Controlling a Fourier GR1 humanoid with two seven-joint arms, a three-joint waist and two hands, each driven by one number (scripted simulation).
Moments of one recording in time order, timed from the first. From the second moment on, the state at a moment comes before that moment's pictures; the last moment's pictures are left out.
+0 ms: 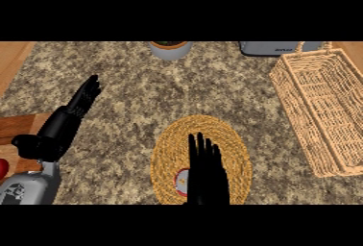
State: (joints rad) left arm -0.17 0.31 -0.07 -1.59 0.06 -0.10 0.02; right arm -0.19 -0.01 0.86 -1.64 1.03 -0.06 1.11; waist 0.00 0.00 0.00
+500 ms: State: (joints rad) left arm -0.17 0.27 -0.06 -1.59 0.02 -0.11 0.02; right arm -0.18 -0.01 0.85 -1.53 0.95 -0.11 1.06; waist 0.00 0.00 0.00
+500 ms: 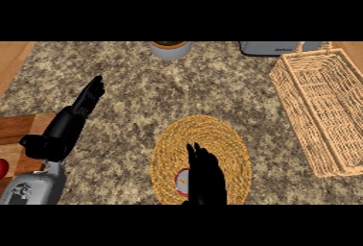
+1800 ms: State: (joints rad) left arm -0.14 0.25 0.00 -1.61 0.00 -0.15 0.04; right arm 0.01 -0.62 1.13 -1.83 0.94 -0.26 0.56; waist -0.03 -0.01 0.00
